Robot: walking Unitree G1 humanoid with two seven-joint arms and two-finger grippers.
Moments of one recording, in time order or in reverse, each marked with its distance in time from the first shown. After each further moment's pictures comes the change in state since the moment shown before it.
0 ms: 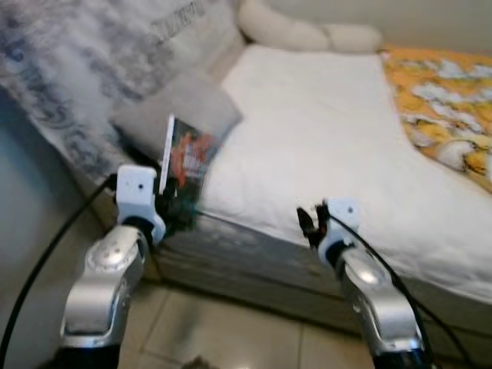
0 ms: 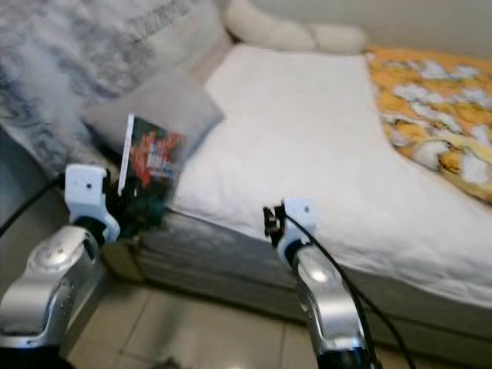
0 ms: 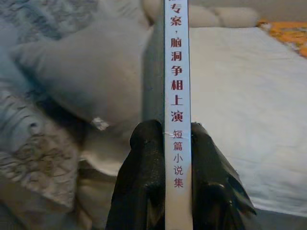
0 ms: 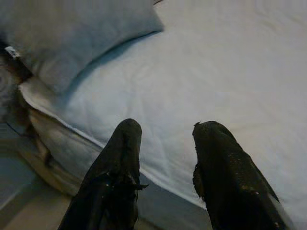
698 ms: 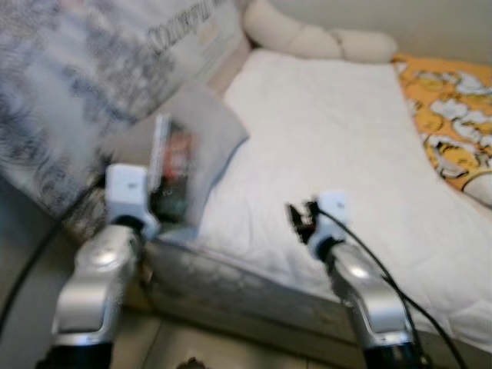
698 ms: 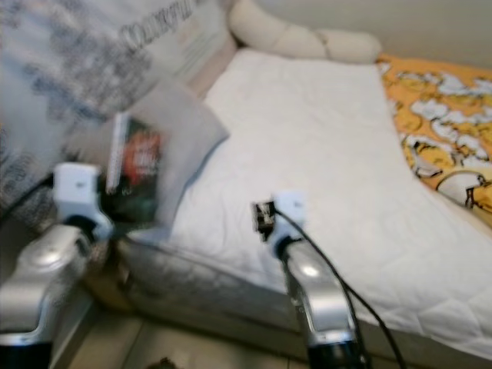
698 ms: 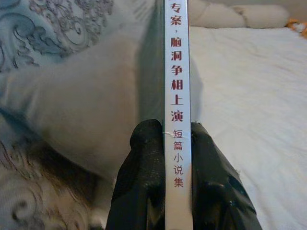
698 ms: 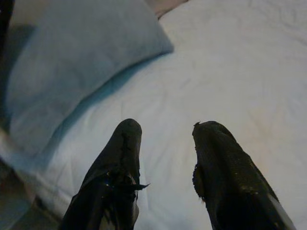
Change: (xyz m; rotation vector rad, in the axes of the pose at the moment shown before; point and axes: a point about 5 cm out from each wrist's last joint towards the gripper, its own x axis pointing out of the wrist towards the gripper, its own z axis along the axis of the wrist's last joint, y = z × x) left arm 0.000 0.012 -0.004 0.015 0.008 0.040; right arm 0.006 0.011 0.004 0.010 -0.004 0.048
